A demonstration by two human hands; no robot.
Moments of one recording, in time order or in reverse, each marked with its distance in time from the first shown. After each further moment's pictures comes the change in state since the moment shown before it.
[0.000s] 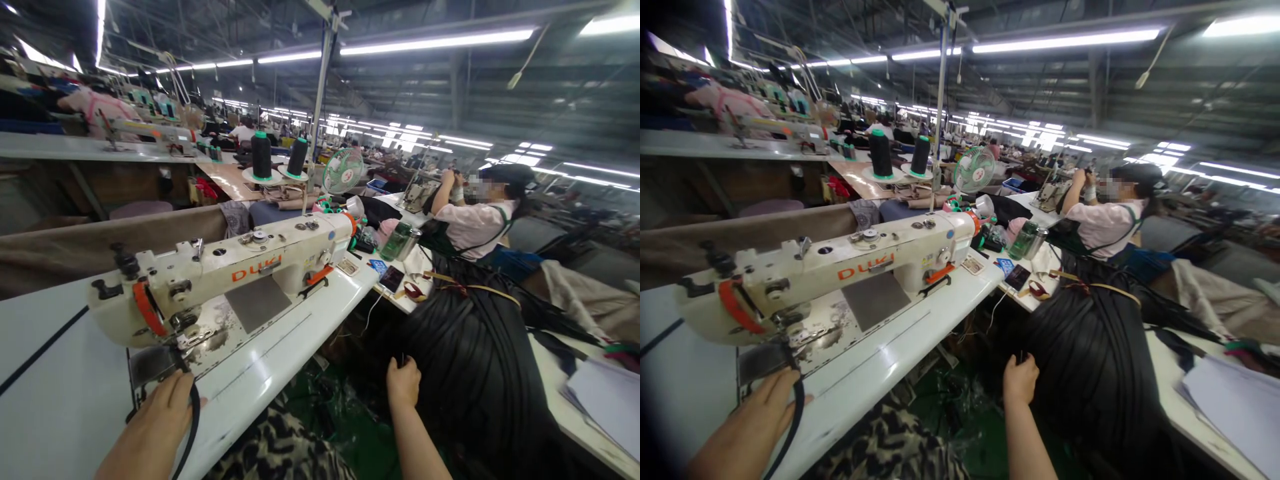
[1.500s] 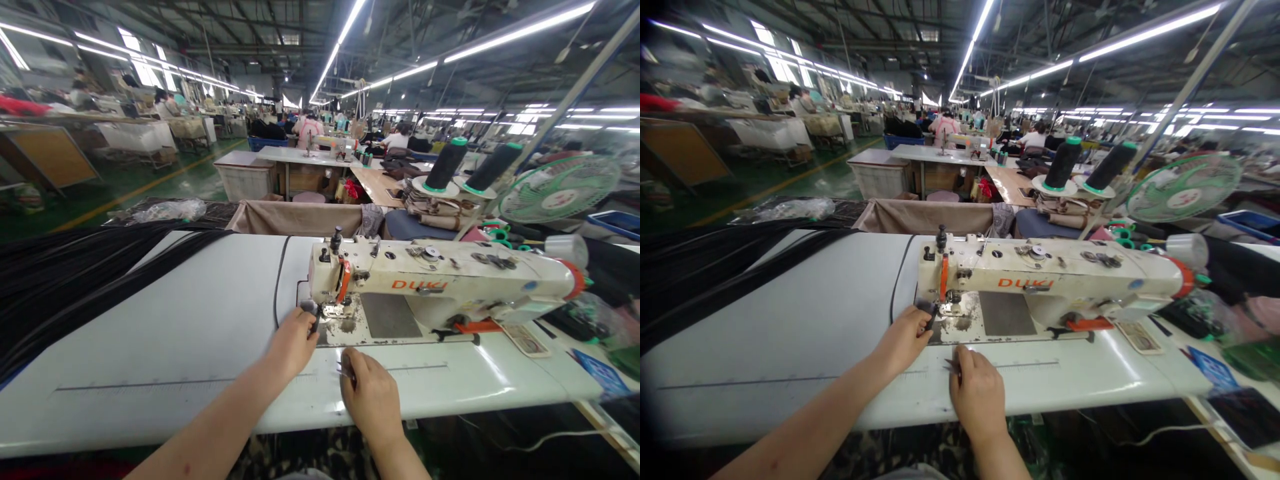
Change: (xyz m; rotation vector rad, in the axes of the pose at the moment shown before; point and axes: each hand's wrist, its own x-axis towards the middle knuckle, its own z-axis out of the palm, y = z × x) left_hand 0.041 0.012 -0.048 -0.368 0.091 -0.529; right_hand -0.267 -0.167 0.070 0.142 -0.515 -1.776
